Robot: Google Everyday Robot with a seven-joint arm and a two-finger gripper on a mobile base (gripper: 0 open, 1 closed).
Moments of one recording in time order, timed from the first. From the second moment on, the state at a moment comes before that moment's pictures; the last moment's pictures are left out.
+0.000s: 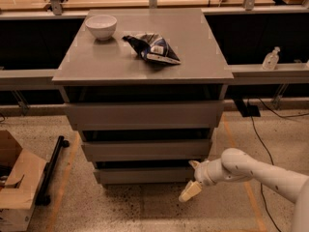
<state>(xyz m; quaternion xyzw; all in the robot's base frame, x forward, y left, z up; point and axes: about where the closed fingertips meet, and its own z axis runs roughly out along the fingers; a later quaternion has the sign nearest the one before) 0.554 -0.143 0.387 -0.51 0.78 0.24 0.26</state>
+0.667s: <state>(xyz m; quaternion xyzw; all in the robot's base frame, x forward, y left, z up) 0.595 -0.151 0.341 -0.50 0.79 0.23 0.25</state>
